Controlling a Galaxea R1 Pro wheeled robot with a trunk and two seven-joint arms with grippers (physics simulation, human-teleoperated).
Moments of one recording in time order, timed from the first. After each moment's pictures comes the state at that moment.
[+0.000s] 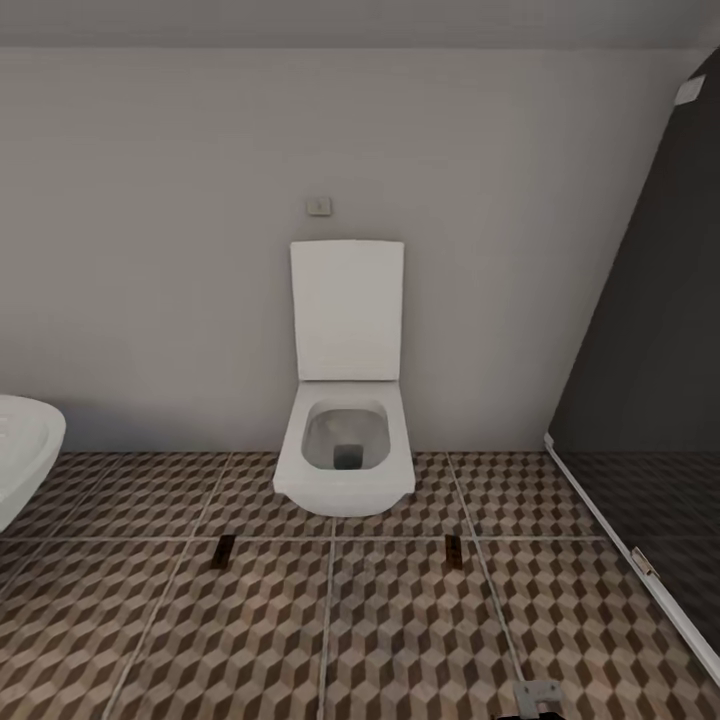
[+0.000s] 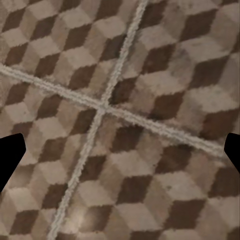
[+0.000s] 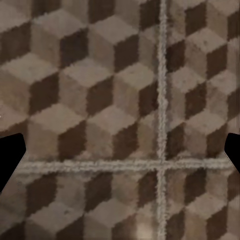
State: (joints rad) left arm -0.40 0.24 -0.94 0.07 1.23 -0.26 0.06; right arm -0.51 -0.04 0.02 0.07 0.09 -0.18 -0.14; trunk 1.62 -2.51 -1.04
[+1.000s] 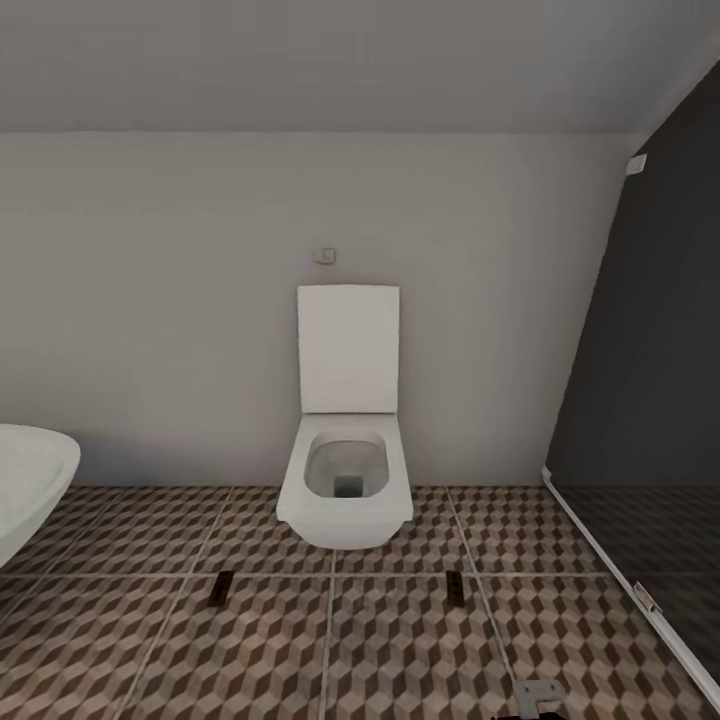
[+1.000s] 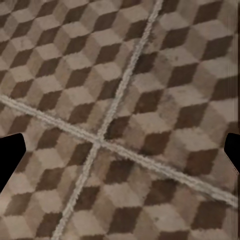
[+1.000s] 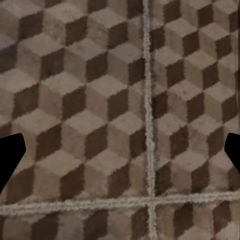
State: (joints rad) left arm -0.39 0.24 -0.94 0.07 1.23 -0.26 0.06; right arm -0.51 -0.04 0.02 0.07 0.09 -0.18 -0.14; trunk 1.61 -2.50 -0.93
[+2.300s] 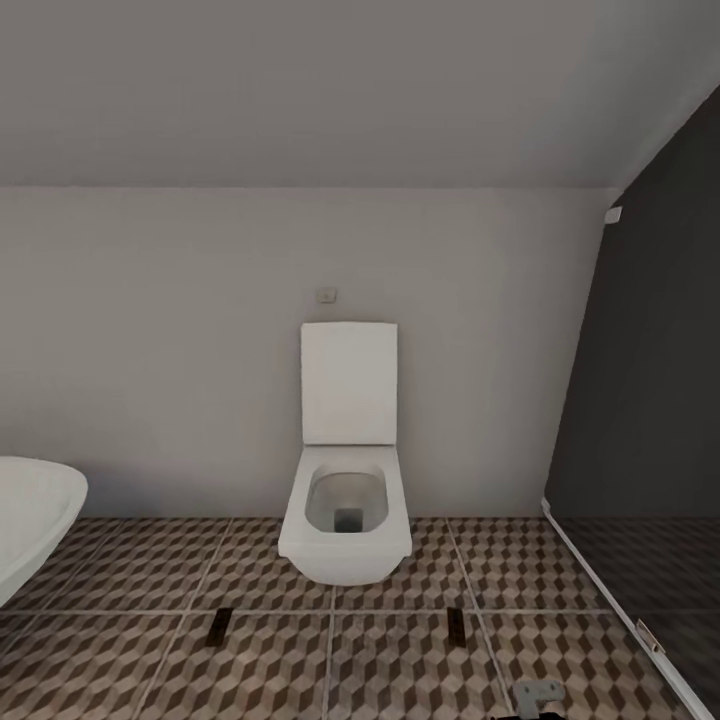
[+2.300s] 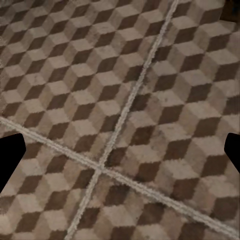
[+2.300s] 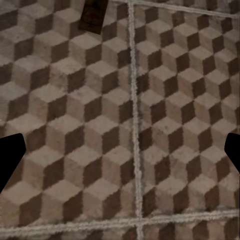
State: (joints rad) left arm -0.39 0.24 -0.94 0.07 1.23 -0.26 0.07; right arm -0.51 -0.04 0.02 0.07 0.09 -0.18 -0.14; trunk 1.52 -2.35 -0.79
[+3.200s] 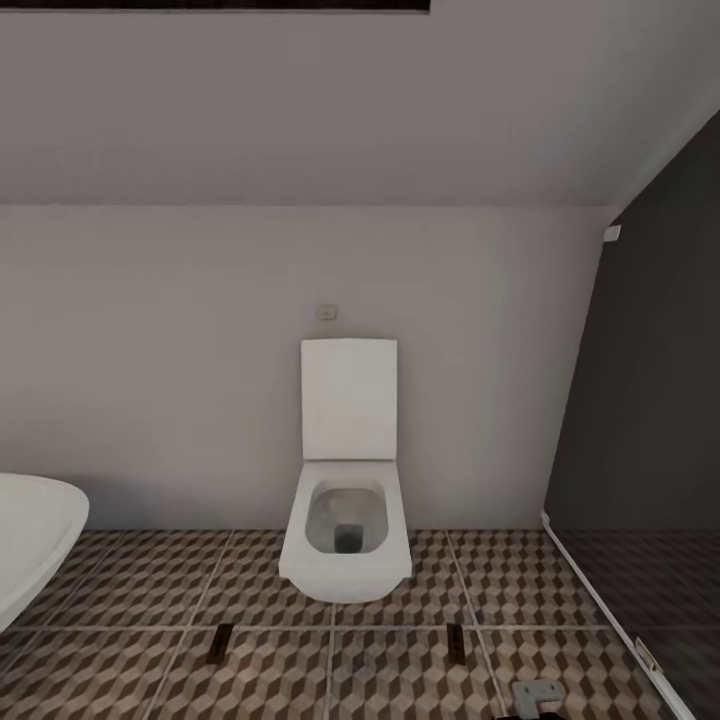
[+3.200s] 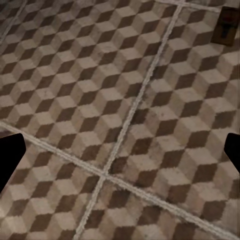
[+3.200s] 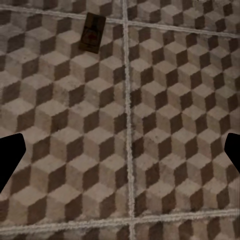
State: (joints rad) left arm -0.39 0.24 -0.94 0.07 1.23 -0.26 0.07; right arm -0.51 -0.04 0.02 0.07 0.09 -0.18 -0.14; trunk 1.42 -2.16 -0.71
